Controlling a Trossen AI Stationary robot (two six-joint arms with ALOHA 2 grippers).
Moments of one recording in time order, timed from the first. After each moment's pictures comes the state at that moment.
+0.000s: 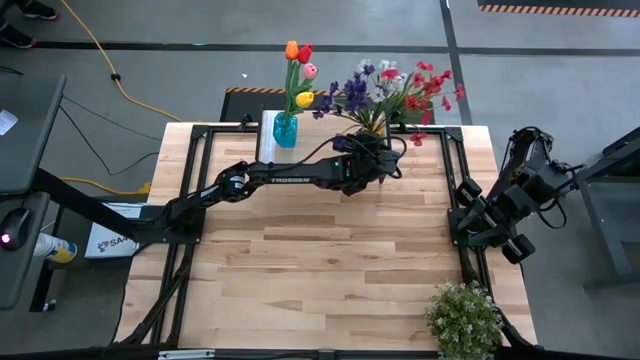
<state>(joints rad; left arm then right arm) 0.10 2.41 2.31 -0.40 -1.12 -0.44 0.99 0.42 0.71 -0.05 0.48 0.05</state>
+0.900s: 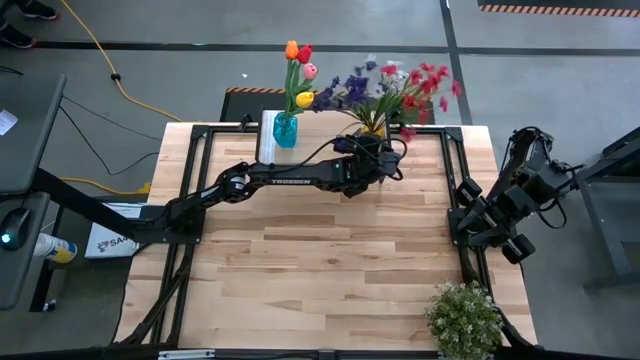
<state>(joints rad) 0.09 2.41 2.31 -0.36 -1.15 -0.42 0.99 0.42 0.71 -0.05 0.48 0.05</state>
